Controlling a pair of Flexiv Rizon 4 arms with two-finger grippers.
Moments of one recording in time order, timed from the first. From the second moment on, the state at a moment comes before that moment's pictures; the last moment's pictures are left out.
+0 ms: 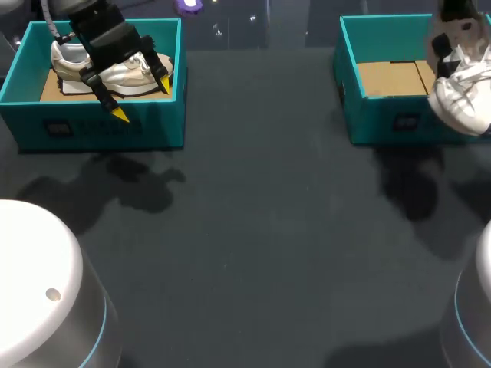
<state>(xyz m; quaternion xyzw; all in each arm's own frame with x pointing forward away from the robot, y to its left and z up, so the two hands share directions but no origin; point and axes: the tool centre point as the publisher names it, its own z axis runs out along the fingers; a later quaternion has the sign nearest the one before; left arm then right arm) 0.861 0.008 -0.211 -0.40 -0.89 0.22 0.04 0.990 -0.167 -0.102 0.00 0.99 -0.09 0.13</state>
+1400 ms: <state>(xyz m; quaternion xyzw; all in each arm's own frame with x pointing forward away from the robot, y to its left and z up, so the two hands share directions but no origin) 0.861 0.008 -0.211 -0.40 -0.89 0.22 0.04 1.090 -0.272 -0.114 0.09 0.99 -0.04 0.14</state>
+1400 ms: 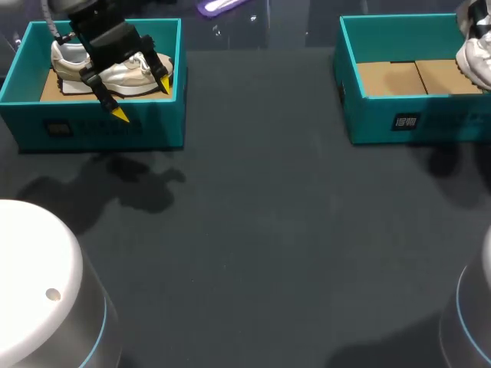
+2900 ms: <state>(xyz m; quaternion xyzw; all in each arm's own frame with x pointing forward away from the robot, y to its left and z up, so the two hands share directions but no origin) 0.861 0.008 -0.211 -0.40 -0.89 0.22 0.04 1.079 -0.357 -0.138 0.56 0.81 0.00 0.16</state>
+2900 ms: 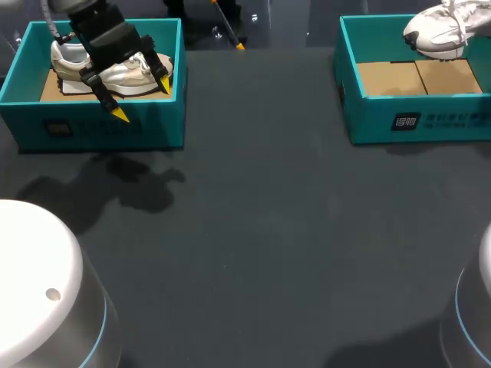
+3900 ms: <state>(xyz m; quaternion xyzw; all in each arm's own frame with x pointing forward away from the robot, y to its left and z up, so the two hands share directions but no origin) 0.861 0.008 -0.211 -0.40 -0.89 0.22 0.04 1.047 -0.338 -0.168 0.67 0.71 -0.04 0.22</state>
